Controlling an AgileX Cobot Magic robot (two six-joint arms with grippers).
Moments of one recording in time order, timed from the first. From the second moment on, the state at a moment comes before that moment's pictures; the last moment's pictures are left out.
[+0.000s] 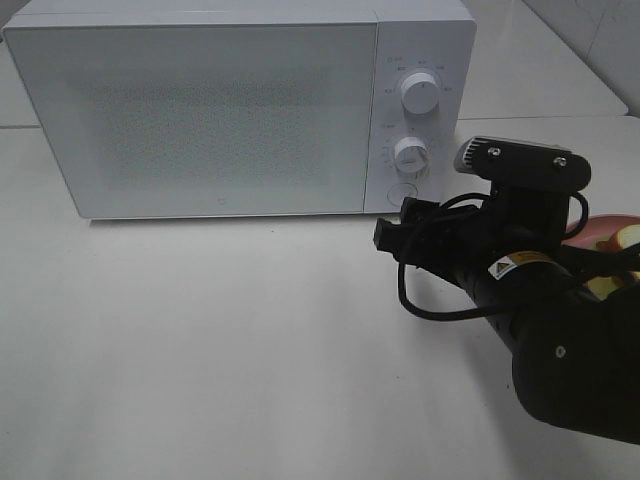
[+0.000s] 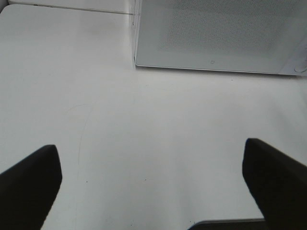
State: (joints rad) left arm 0.03 0.00 -0.51 -0.15 1.06 0.03; right arm 0.86 1.75 -0.45 0.96 -1.08 -0.12
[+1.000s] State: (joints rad) left arm 0.03 0.00 -0.51 -0.15 1.06 0.03; right arm 0.86 1.75 -0.45 0.97 -1.00 1.16
